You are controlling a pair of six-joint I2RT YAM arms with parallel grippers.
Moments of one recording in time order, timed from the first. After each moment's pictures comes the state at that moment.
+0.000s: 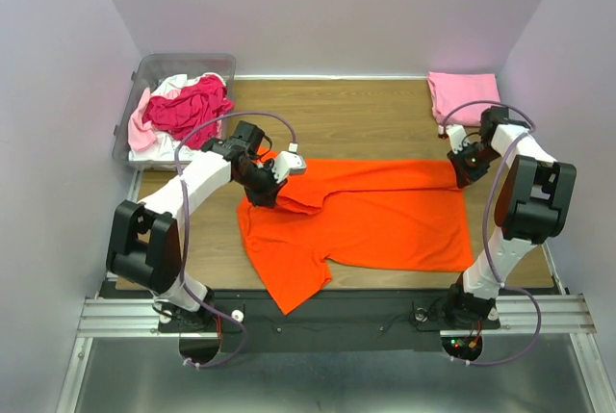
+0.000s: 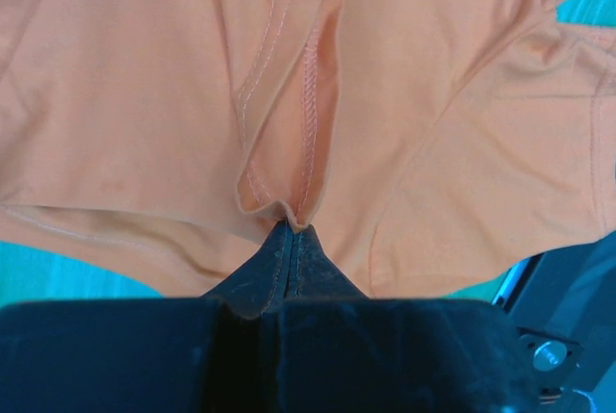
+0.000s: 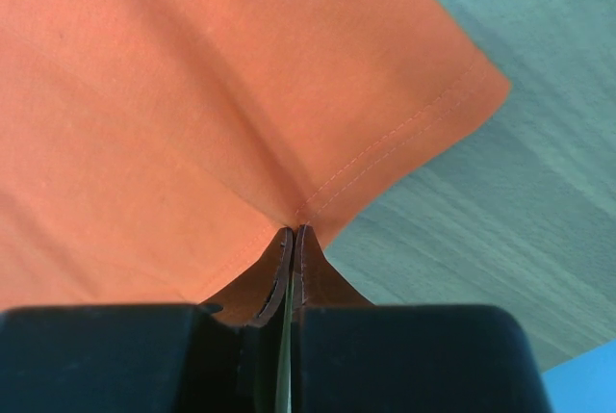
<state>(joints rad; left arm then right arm) -0.40 1.52 1.13 -0.86 0.50 0.70 -0.25 1.85 1.35 -0.90 -0.28 -0.86</state>
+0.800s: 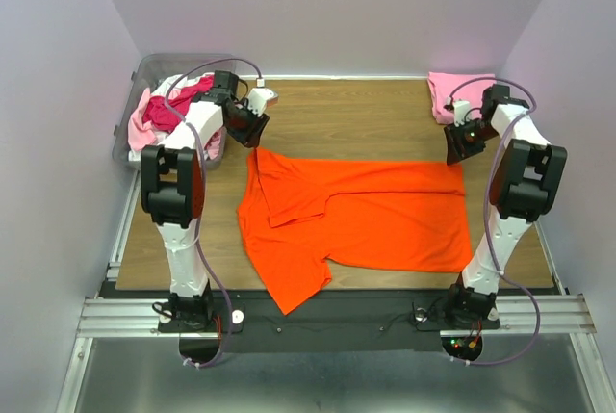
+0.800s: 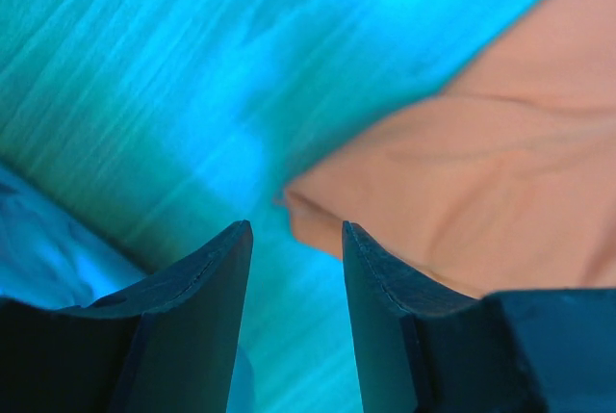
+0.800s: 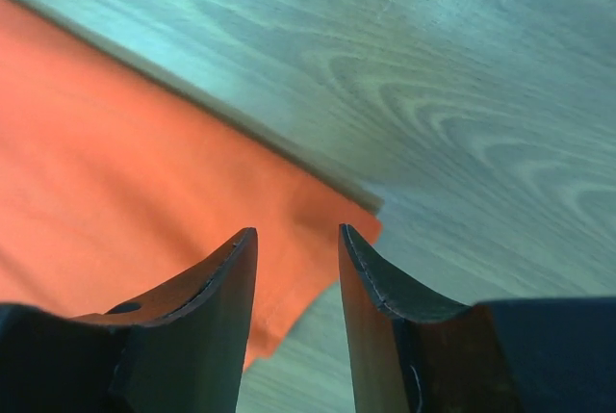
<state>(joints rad) -0.14 2.00 1.65 -0.70 0.37 0.57 -0.25 2.06 1.68 -0.95 -0.39 -0.64</state>
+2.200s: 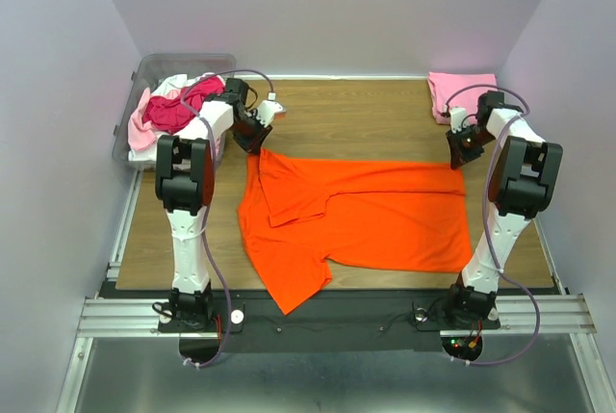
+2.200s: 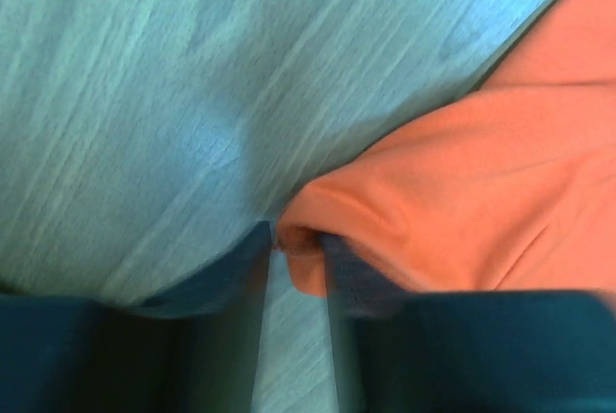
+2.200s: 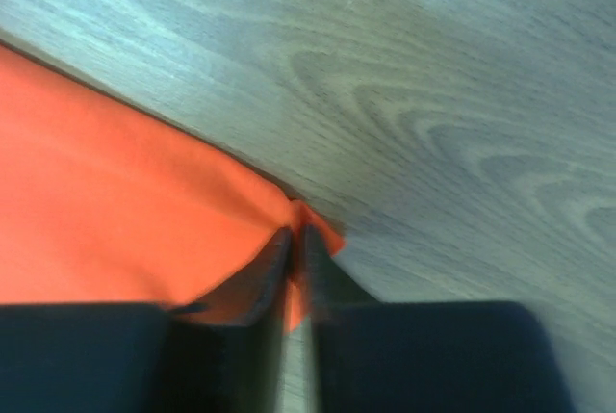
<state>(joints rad) -0.16 2.19 1.77 -0.78 0.34 0.69 -0.25 2.11 1.64 -0.88 -0.32 -0.66</state>
